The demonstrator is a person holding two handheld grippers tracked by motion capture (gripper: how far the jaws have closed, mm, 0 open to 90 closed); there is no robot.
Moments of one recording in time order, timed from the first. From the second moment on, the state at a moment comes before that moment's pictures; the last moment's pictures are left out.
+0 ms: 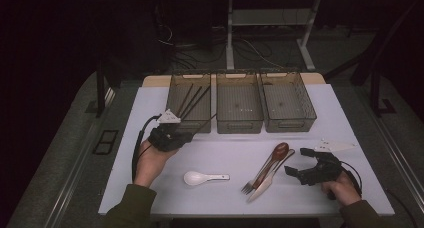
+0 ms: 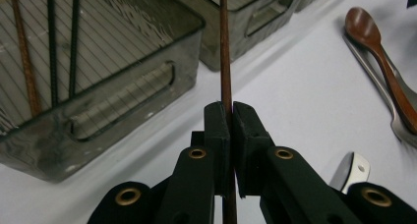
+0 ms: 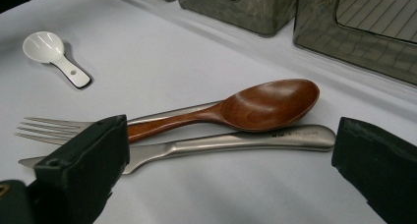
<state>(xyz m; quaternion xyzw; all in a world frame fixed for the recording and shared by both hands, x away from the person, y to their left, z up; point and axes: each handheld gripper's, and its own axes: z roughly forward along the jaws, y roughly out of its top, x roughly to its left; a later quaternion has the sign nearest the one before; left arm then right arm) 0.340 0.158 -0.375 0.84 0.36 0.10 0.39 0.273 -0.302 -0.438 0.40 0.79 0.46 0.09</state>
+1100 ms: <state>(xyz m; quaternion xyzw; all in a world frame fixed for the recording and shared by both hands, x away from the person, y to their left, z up) 0.408 0.156 -0.337 0.83 0.36 0.14 0.41 0.273 -0.302 -0.438 0.40 0.79 0.46 0.09</state>
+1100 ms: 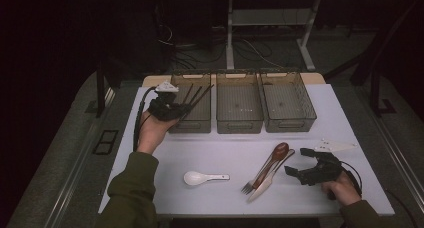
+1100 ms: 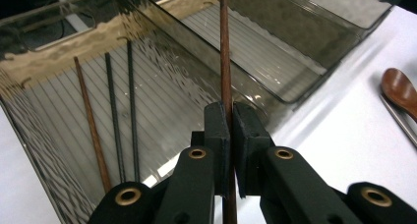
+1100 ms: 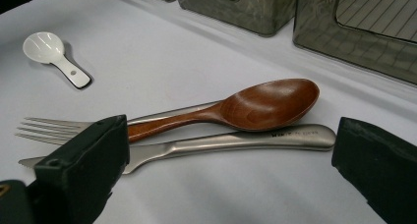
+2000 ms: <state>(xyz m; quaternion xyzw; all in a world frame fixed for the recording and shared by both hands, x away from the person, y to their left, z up) 0.491 0.138 -0.350 0.83 0.37 0.18 0.39 0.273 -0.306 -0.439 0.40 0.79 0.47 0.09</state>
